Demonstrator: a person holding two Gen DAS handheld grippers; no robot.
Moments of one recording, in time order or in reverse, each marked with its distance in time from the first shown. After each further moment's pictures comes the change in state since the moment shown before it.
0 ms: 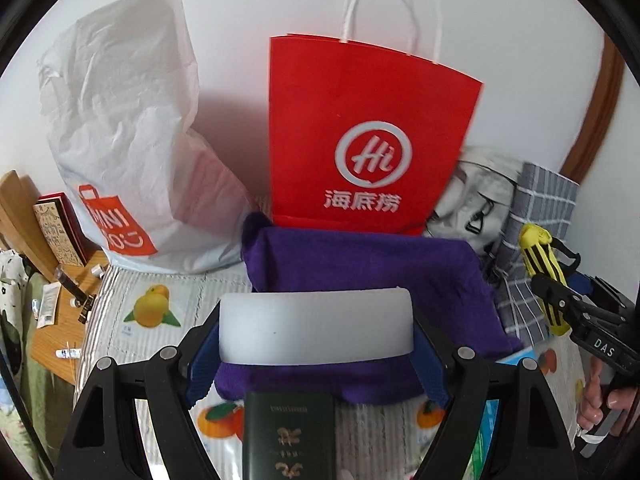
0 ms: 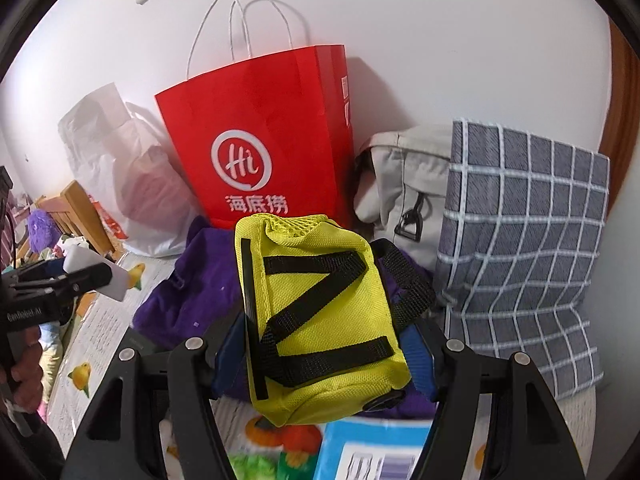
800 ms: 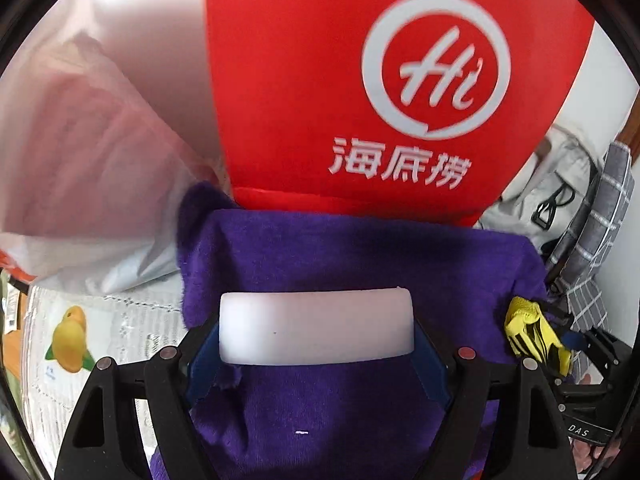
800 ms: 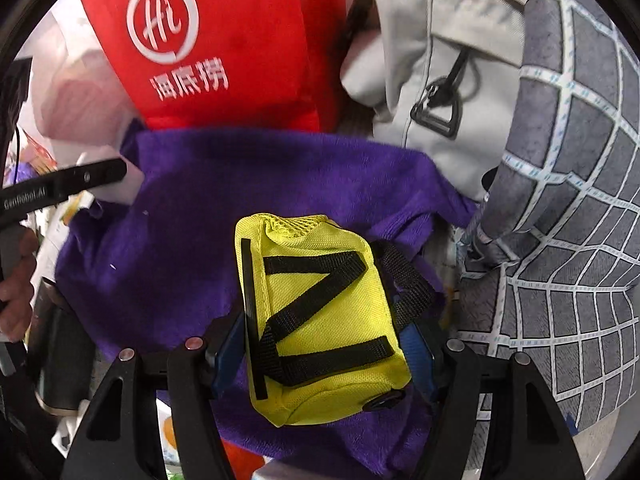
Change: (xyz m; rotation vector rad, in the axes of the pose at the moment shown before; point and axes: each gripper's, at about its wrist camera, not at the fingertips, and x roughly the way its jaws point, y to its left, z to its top) left arm 0.157 -0.002 0.016 0.005 0.174 -0.029; right arm 0.133 -0.030 -0.038 -0.045 0.320 -0.017
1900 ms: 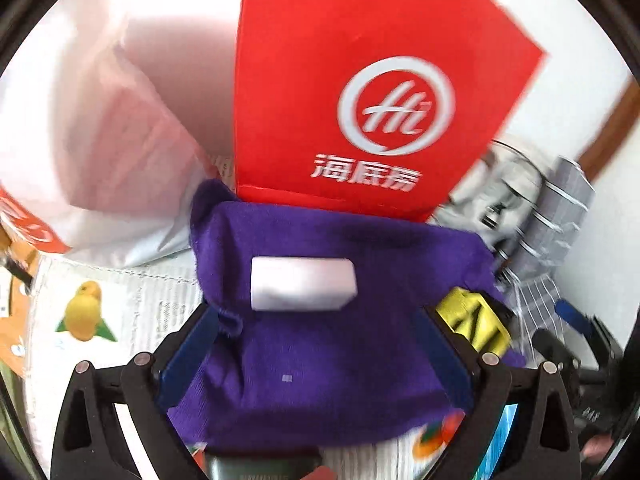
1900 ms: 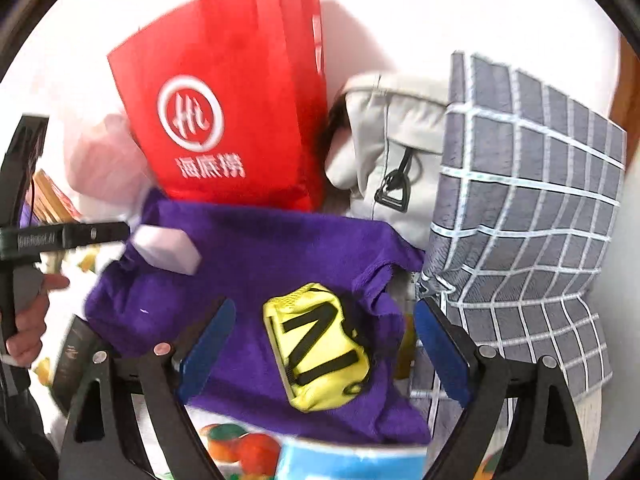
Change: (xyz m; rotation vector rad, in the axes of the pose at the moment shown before) left arm -0.074 0.008 -0.013 -0.023 -0.017 -0.103; right arm -0.076 0.014 -0.005 0.060 -0.239 -0.028
